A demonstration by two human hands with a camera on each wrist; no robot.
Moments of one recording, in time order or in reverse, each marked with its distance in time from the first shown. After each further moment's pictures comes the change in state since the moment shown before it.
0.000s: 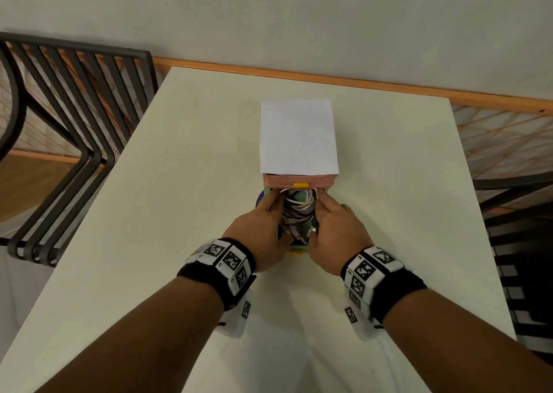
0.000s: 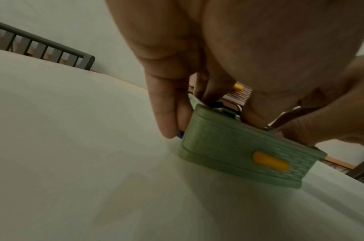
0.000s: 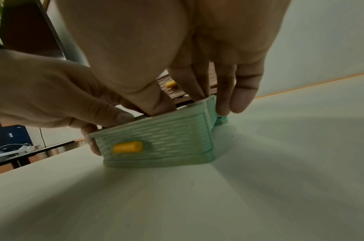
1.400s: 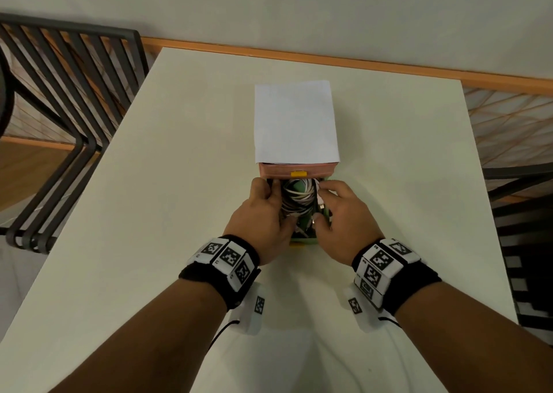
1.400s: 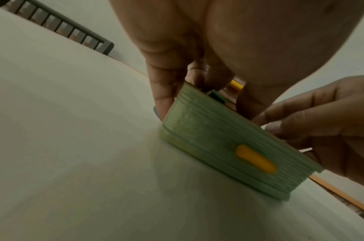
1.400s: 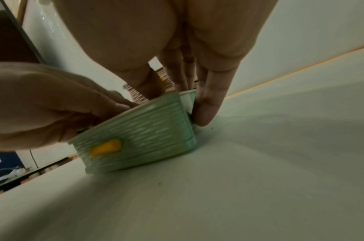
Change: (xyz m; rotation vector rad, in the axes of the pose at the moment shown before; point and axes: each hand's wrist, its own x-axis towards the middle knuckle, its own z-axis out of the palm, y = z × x) left_hand 0.008 0.009 0.012 -0.084 0.173 -0.063; right_hand 0.011 0.029 0.007 0.259 0.216 -0.140
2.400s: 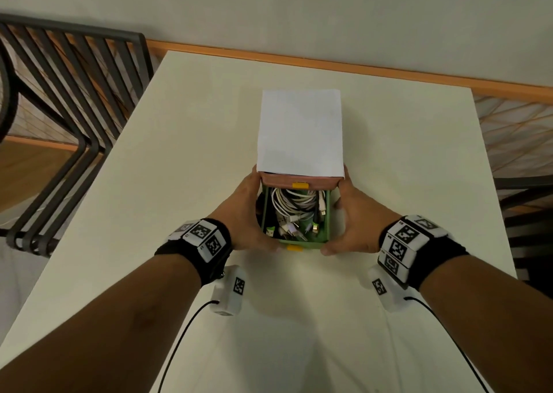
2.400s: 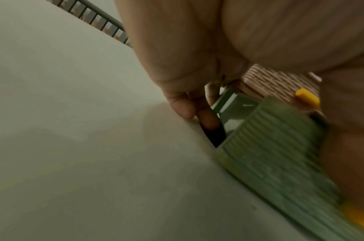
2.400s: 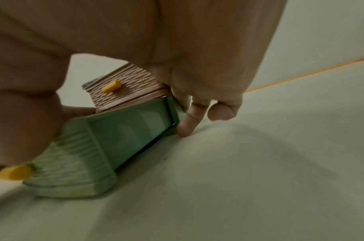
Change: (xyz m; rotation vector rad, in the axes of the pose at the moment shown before) left_hand 0.028 -0.045 -0.030 -0.355 -0.208 -0.038; right_hand 0.040 0.016 -0.031 0.085 -0.432 0.084
